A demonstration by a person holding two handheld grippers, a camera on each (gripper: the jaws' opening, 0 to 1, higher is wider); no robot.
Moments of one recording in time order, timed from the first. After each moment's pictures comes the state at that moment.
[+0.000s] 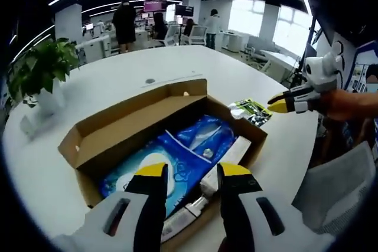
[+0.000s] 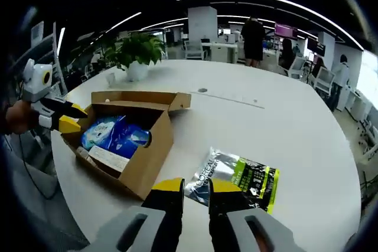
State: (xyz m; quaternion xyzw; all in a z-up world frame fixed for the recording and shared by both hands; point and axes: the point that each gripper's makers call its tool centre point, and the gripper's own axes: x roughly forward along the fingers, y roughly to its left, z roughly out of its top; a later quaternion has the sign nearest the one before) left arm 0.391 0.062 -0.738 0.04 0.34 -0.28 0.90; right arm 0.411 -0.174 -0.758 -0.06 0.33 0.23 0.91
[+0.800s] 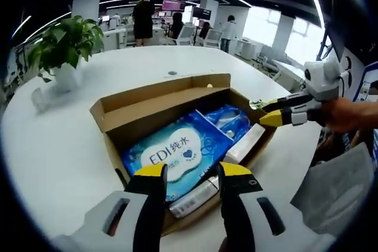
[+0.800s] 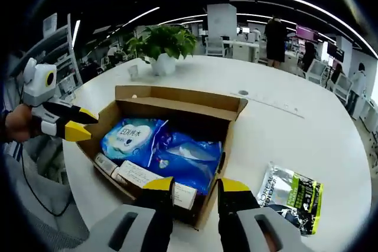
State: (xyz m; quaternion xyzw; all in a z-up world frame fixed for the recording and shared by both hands) left arm 0.364 0.121 -0.742 -0.01 0.34 -0.24 0.91; right arm 0.414 -0.066 -0.772 -0.07 0.35 0.28 0.89
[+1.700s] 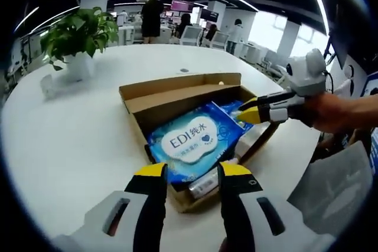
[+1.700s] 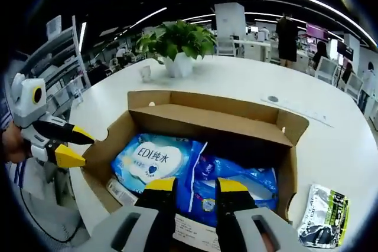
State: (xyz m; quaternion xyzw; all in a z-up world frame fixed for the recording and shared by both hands) left arm 0.354 0.167 -0.751 -0.04 0.34 -0.23 0.91; right arm 0.434 0.026 -0.783 -0.05 0.35 0.32 0.88
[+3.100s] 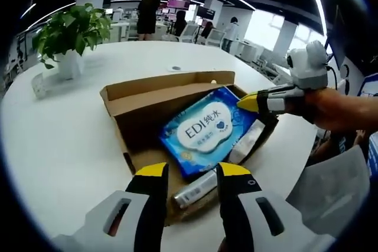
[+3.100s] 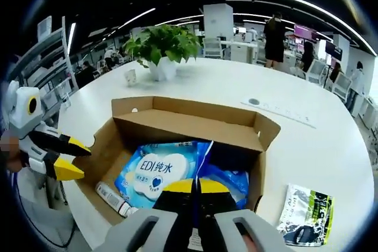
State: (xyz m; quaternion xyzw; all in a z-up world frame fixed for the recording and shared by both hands) left arm 0.370 0.132 -0.757 -0.04 0.36 -0.25 0.90; right arm 0.442 -0.014 -0.760 -0.06 0.34 0.27 0.90
